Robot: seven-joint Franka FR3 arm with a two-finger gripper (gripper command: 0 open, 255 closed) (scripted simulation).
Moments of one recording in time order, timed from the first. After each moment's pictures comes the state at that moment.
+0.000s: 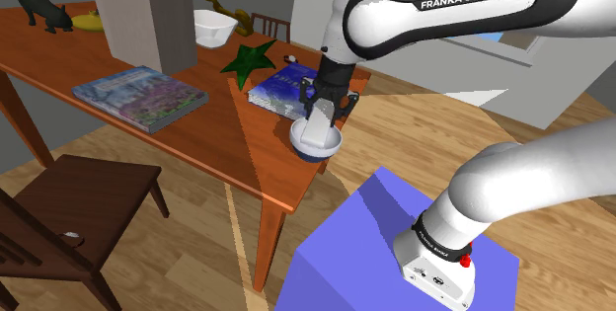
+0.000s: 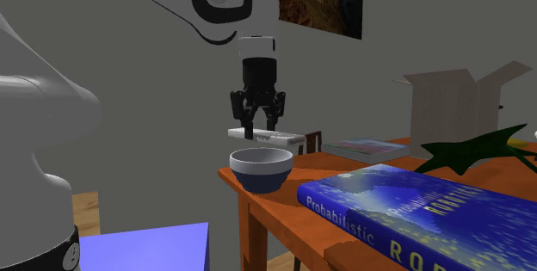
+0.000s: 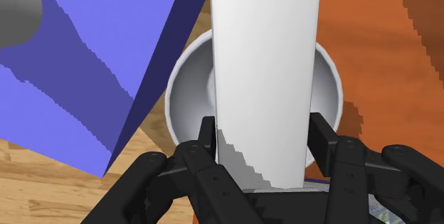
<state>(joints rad) -0.20 -0.55 0.40 -2.55 0.25 2.03 1.10</state>
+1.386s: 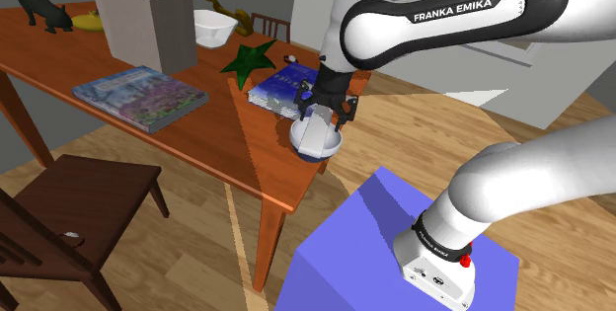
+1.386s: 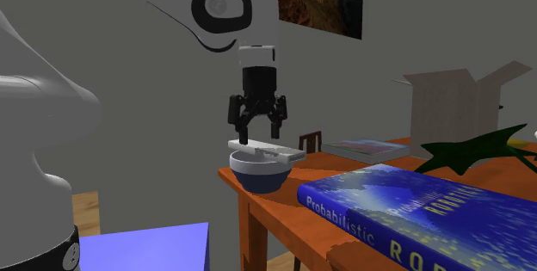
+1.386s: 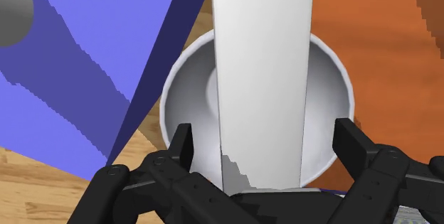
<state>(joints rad) -0.20 -0.53 0.41 -2.58 0.25 2.09 1.09</state>
